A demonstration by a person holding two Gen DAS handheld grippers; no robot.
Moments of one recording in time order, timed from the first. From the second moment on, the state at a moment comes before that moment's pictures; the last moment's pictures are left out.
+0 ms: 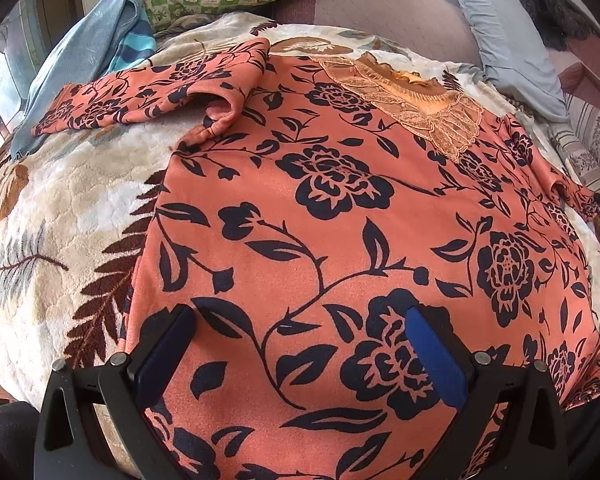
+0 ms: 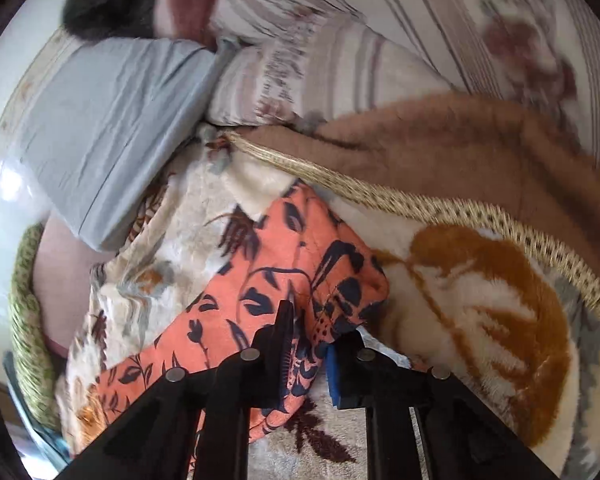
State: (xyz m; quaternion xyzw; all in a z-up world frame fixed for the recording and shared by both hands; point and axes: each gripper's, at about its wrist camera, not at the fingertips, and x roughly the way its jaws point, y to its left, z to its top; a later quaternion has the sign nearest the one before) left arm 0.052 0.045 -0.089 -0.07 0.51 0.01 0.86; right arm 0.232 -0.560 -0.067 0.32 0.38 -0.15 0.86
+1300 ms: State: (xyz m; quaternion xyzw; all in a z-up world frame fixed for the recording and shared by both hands) left arm 0.042 0.087 -0.088 -0.12 0.46 0.05 0.88; right arm 0.297 -0.510 -0.106 0.13 0.51 -0.22 0.82
